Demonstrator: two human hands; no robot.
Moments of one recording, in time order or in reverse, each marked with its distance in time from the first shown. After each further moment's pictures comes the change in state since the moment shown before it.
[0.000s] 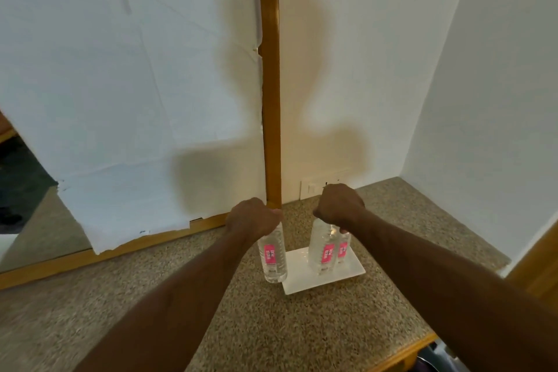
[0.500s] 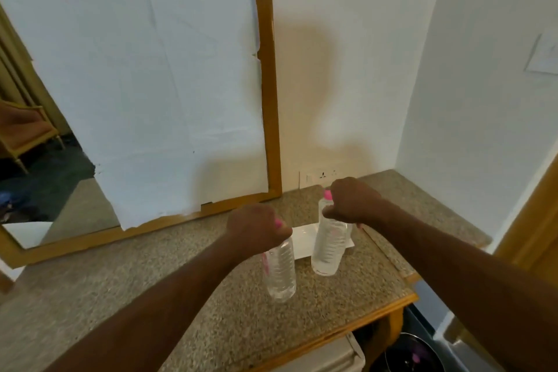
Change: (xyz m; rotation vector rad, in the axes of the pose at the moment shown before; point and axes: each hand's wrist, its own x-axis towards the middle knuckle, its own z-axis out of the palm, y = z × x) left_hand -0.140 0.000 -0.020 0.273 0.079 0.418; right_hand -0.115 0.040 -0.026 -0.099 0.042 -0.257
